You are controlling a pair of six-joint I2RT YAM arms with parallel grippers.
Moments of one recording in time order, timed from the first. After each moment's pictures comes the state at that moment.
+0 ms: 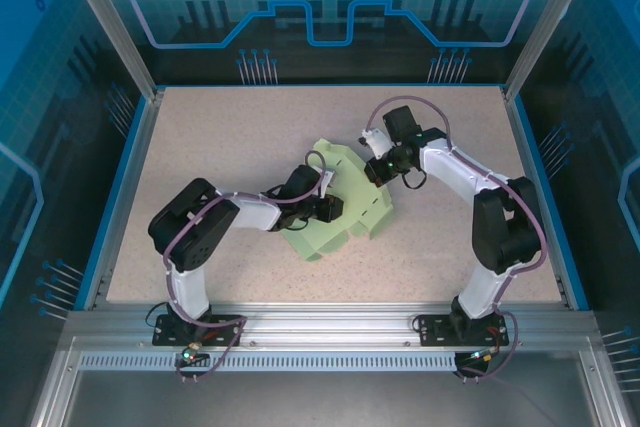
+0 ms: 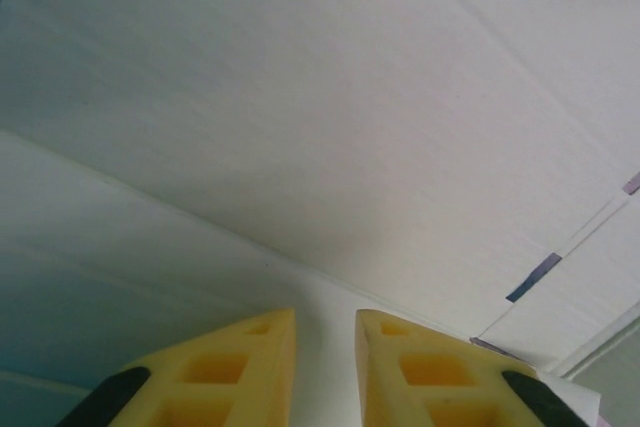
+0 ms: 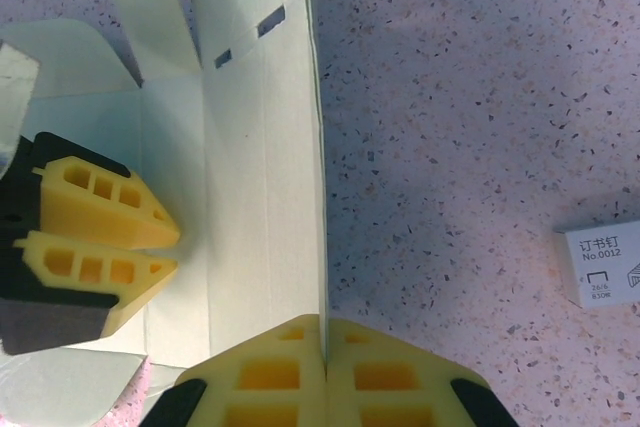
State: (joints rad) left arm -0.63 1.88 0.86 0.28 0.26 -0.46; right arm 0.36 1.75 1.31 -0.69 -0.28 -0.18
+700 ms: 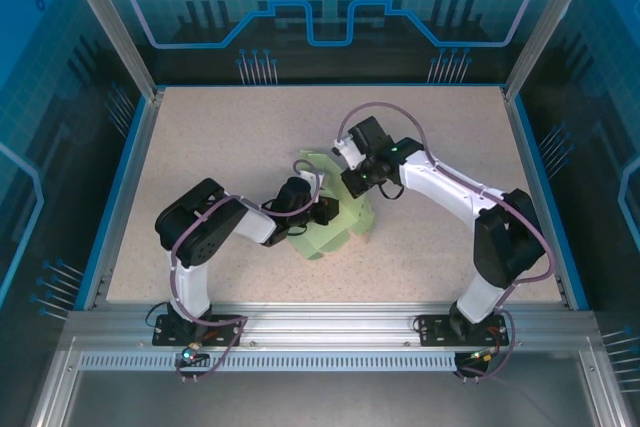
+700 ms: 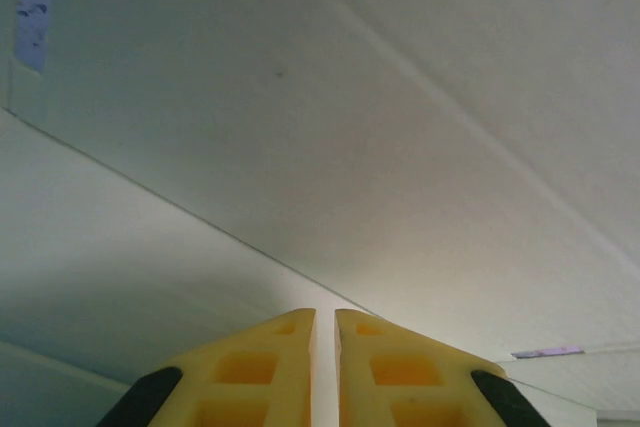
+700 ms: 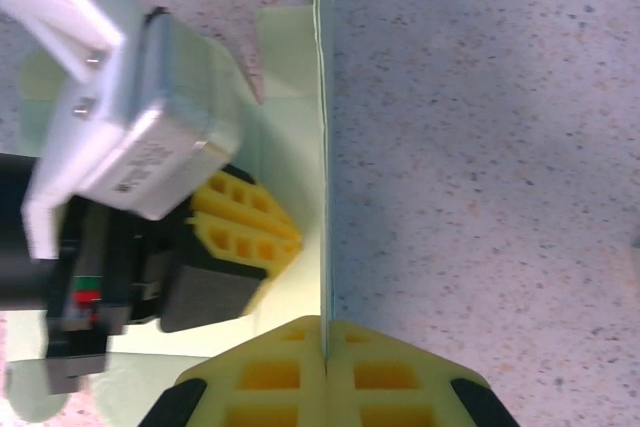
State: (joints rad) left arm -0.63 1.92 0.70 0.68 0.23 -0.56; right arm 0.60 1.68 1.32 -0.71 -0.10 -0.02
